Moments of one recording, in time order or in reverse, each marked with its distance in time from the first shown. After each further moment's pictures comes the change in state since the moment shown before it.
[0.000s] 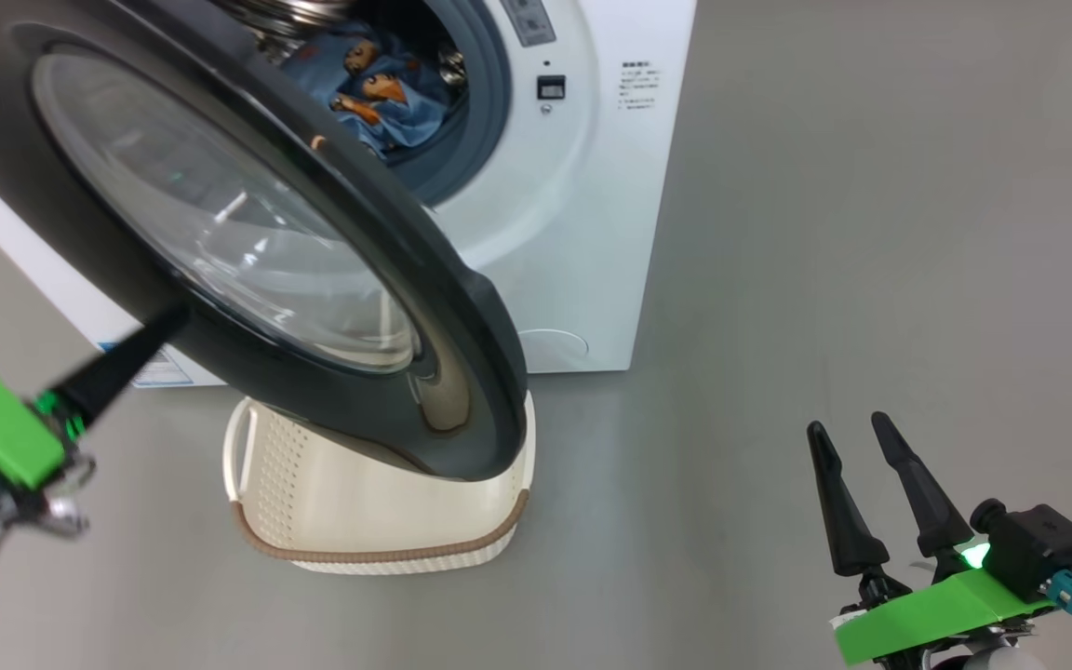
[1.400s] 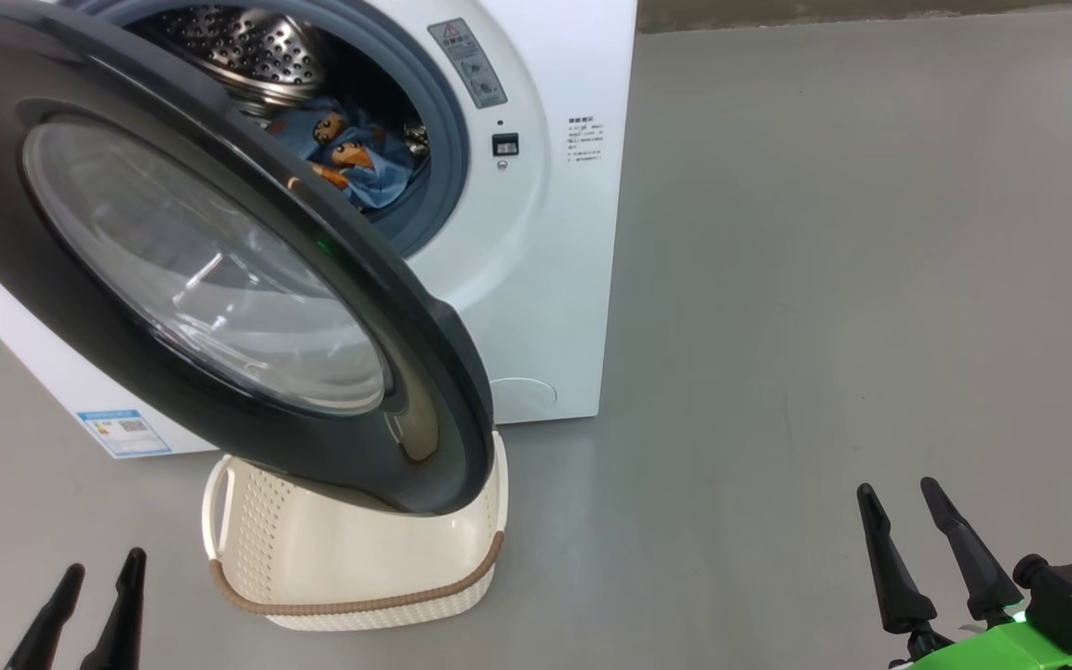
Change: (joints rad) left arm 0.479 -0.023 -0.101 0.156 0.538 -0.004 -0.832; right arm 0.098 -0.056 -0.048 0.029 0.018 0.000 0.000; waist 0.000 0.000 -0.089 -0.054
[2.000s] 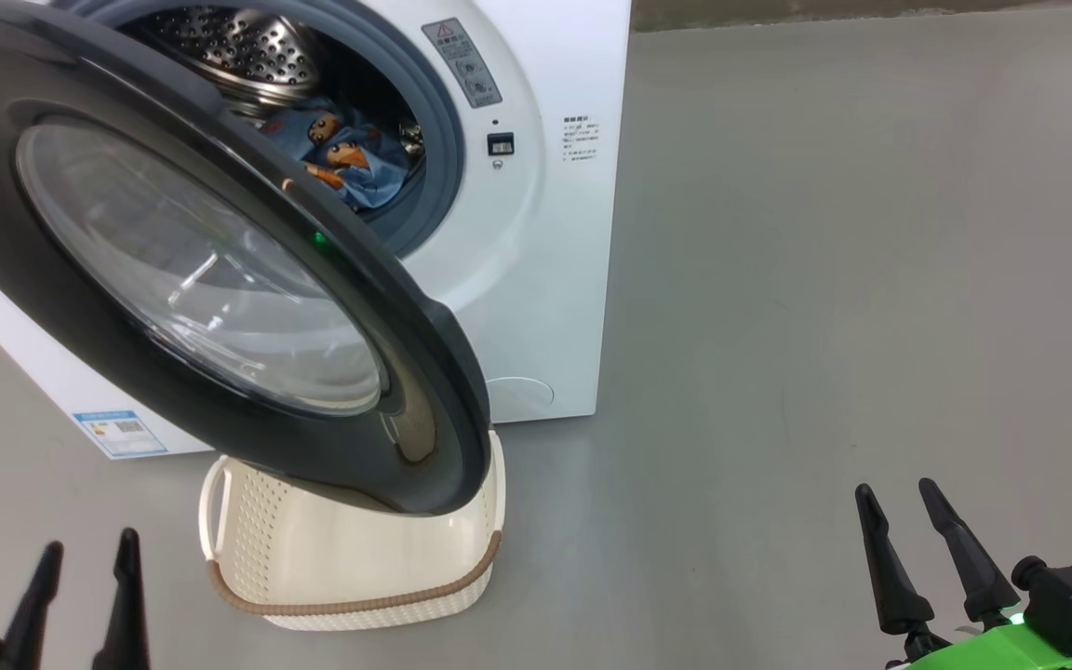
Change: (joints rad) left arm 0.087 -0.231 0.288 -0.154 0.455 0.000 -0.007; right arm 0.004 0.012 -0.005 -0.006 0.000 0.000 0.000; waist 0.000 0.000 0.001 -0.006
